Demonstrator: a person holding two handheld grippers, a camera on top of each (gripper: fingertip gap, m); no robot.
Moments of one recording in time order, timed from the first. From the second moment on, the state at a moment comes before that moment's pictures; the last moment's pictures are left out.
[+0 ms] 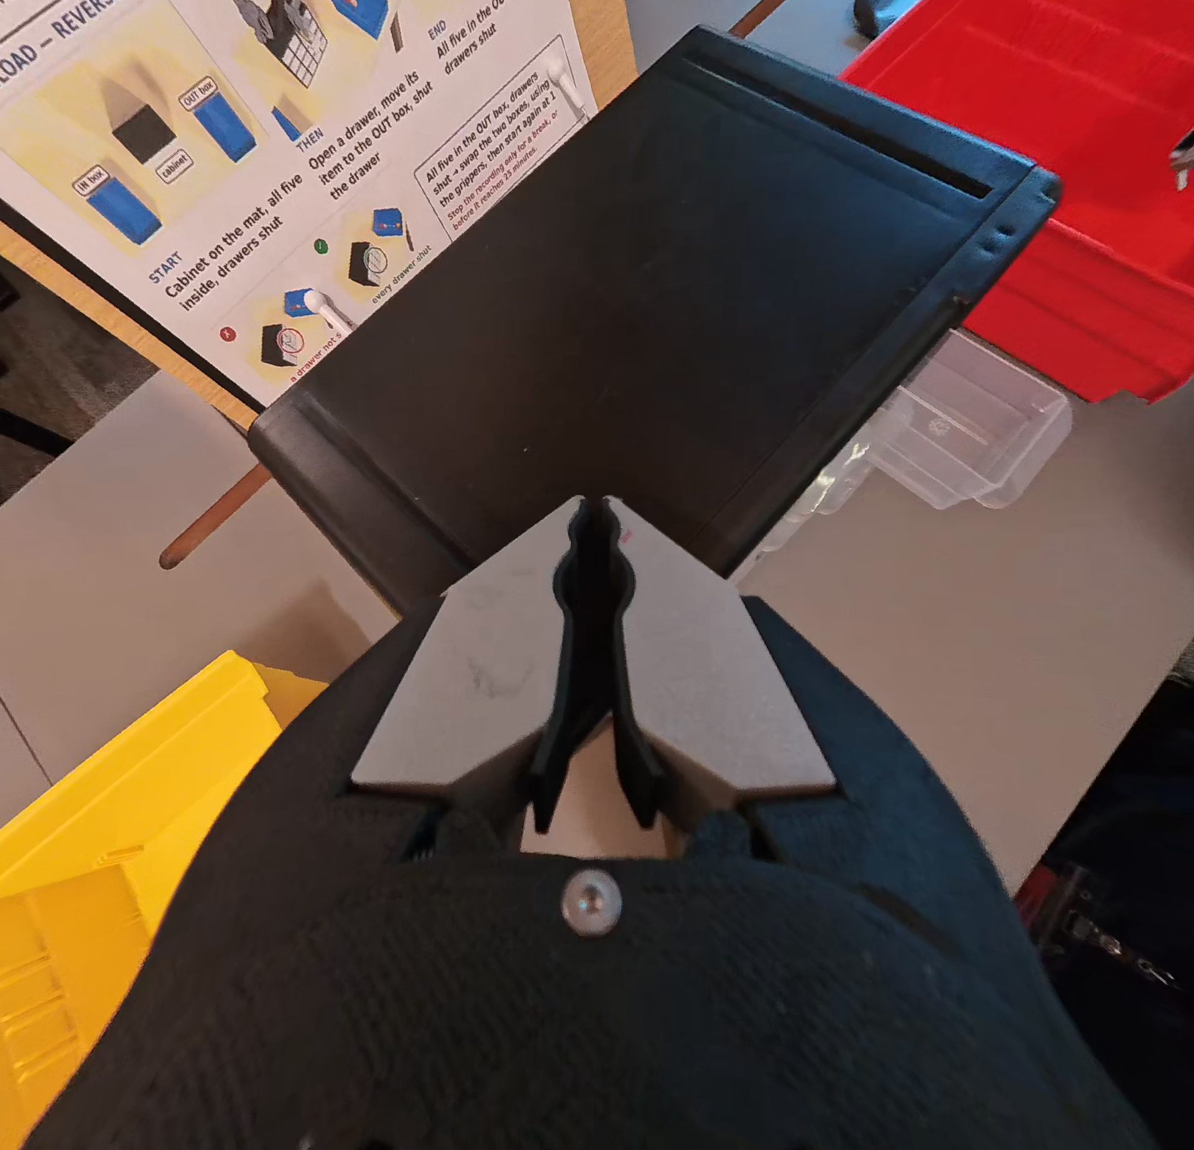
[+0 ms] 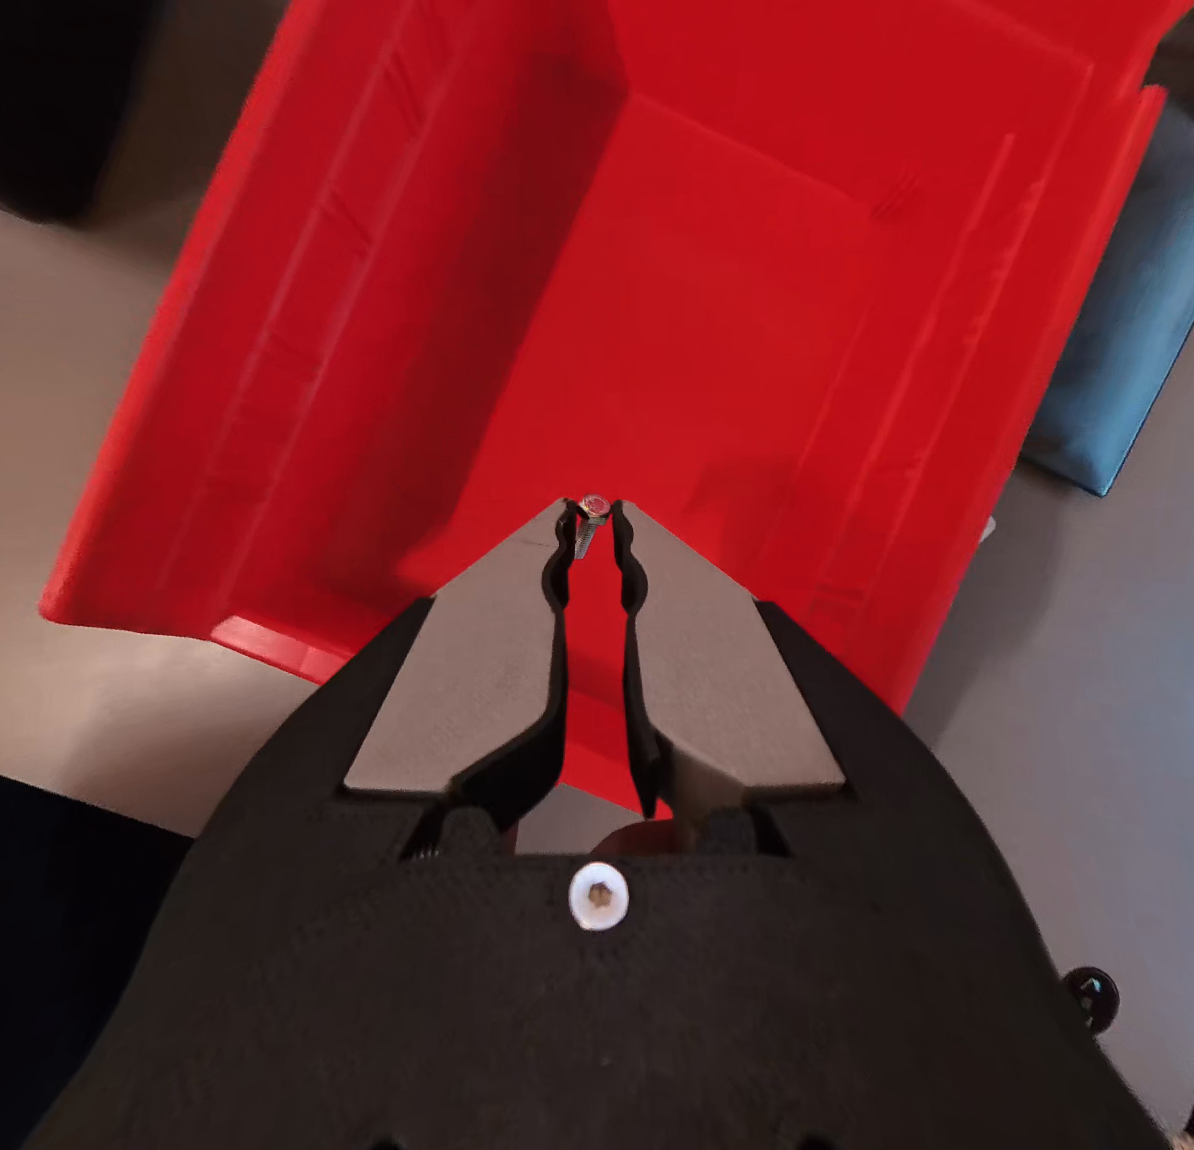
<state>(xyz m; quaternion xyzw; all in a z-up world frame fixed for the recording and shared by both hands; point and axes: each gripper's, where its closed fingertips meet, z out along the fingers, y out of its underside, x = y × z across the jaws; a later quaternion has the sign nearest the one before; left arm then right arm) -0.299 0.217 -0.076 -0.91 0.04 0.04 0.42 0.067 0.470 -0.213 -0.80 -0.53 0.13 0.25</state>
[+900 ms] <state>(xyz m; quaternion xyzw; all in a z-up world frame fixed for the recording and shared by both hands) -0.298 0.217 -0.076 -0.91 0.04 0.04 0.42 0.110 0.490 -0.281 -0.83 -0.53 -0.01 0.15</state>
